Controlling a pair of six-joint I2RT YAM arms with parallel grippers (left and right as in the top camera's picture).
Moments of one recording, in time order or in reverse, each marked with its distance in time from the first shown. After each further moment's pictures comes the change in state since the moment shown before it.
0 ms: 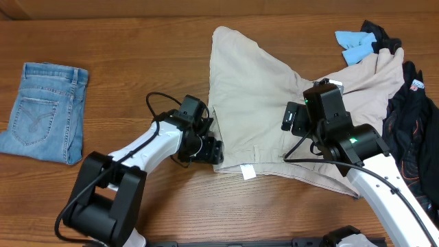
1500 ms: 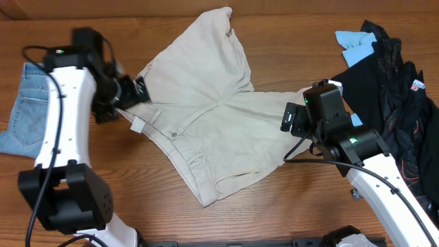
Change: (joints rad) left arm 0.522 0.044 0.702 -0.722 -0.191 -0.001; right arm 0.000 0.000 0.000 -0.006 -0.018 0.000
